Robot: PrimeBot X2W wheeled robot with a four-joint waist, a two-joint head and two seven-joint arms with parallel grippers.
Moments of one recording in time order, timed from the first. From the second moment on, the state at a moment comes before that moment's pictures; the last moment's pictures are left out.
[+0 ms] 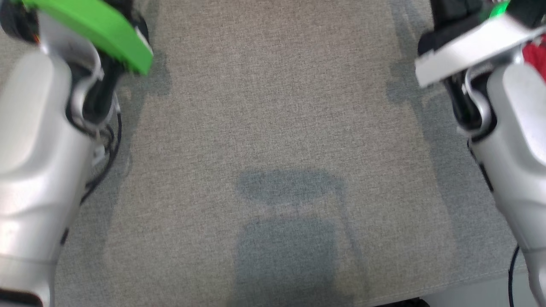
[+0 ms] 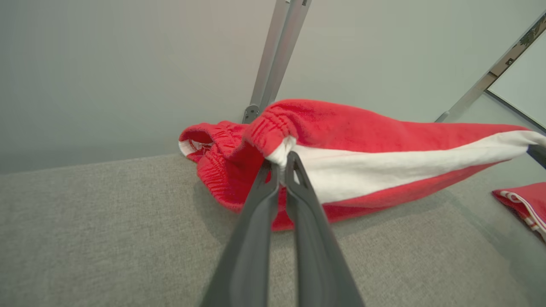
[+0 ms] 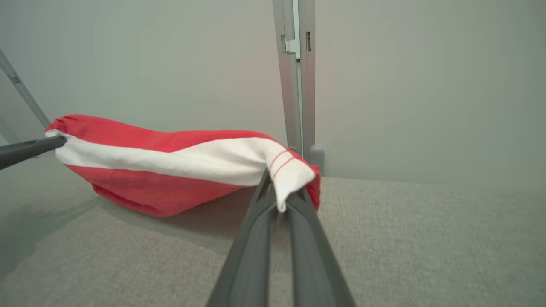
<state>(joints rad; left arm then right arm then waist) -1.05 0.34 -0.51 0.46 -0.82 -0.13 0.01 -0.91 -0.31 0.35 0.35 0.51 0.13 -0.20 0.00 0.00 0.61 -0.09</state>
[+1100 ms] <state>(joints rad) -0.15 0.51 -0.65 -0.32 -1.05 0.18 -0.03 -0.11 -0.45 0.16 -0.10 0.47 0.13 -0.12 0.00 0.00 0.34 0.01</state>
